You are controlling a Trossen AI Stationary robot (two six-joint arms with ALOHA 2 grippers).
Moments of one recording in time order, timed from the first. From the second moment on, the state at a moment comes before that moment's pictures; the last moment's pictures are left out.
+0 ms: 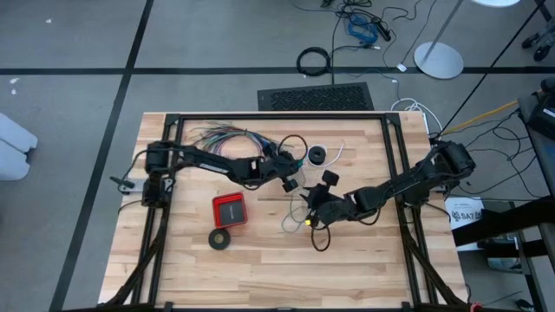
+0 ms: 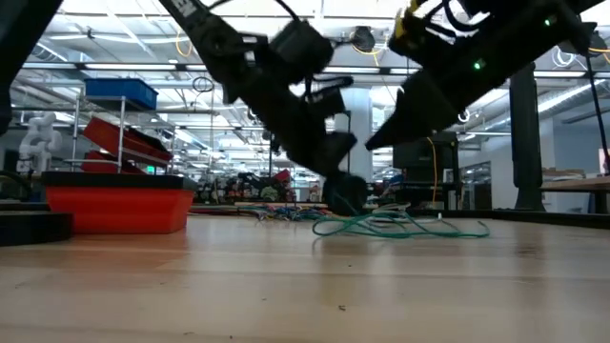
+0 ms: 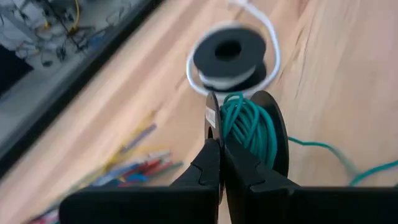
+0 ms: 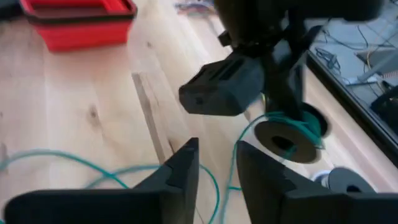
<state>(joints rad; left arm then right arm) 0.10 1.97 1.16 0.14 -0.46 -0.08 0.31 1.56 0.75 0.05 0.76 0.26</state>
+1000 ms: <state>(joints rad) 0.10 2.03 1.15 0.23 -0.38 -0.11 0.27 1.56 0.50 0.39 0.70 0.22</state>
